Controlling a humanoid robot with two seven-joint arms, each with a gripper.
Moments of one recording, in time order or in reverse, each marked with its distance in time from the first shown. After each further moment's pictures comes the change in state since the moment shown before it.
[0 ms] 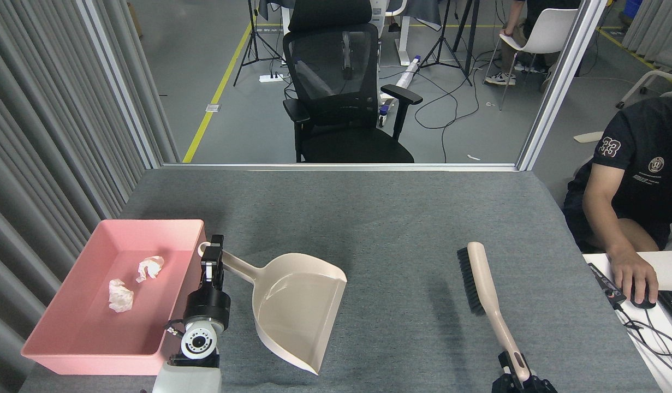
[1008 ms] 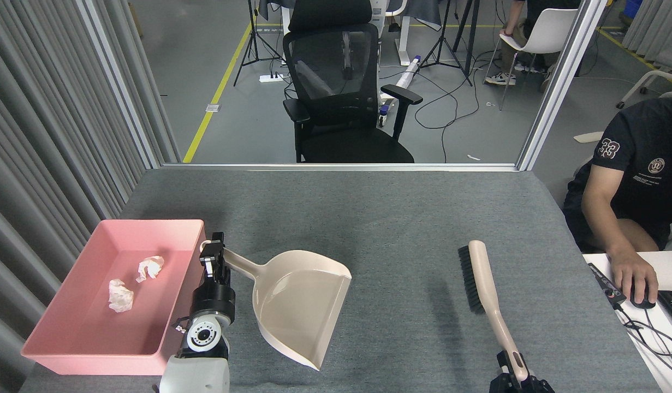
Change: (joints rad) left arm -0.059 -0.001 -0.028 0.110 0.162 -0.053 0.026; right arm 0.000 0.021 0.001 -0.002 -0.003 0.010 0.000
